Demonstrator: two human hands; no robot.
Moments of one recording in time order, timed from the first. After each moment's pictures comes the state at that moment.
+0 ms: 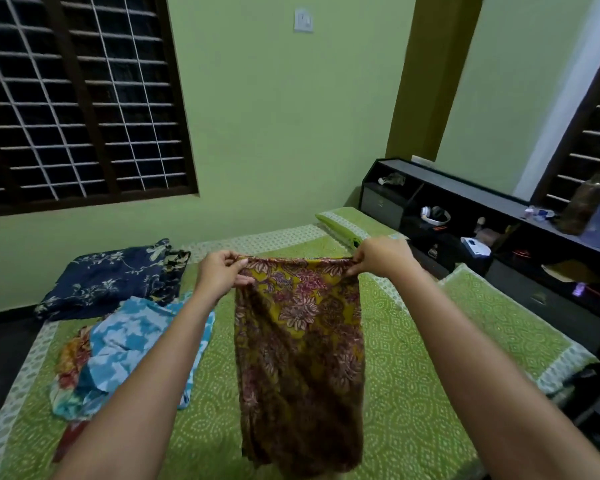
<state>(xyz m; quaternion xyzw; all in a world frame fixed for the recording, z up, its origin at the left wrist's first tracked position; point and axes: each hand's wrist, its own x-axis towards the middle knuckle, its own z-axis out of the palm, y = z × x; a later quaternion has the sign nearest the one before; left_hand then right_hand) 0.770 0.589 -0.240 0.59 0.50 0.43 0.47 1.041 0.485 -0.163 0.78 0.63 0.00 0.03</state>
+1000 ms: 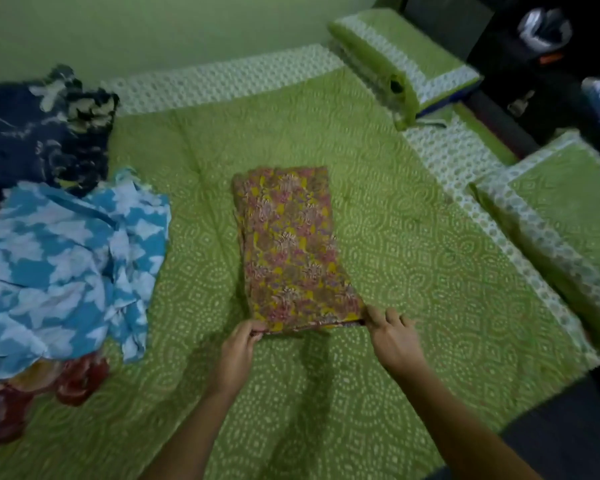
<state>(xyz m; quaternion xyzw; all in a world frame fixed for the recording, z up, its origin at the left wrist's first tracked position) 0.817 0.676 -0.679 0.75 0.52 0.21 0.36 1.110 0.593 -0.649 0.70 0.71 0.09 0.02</state>
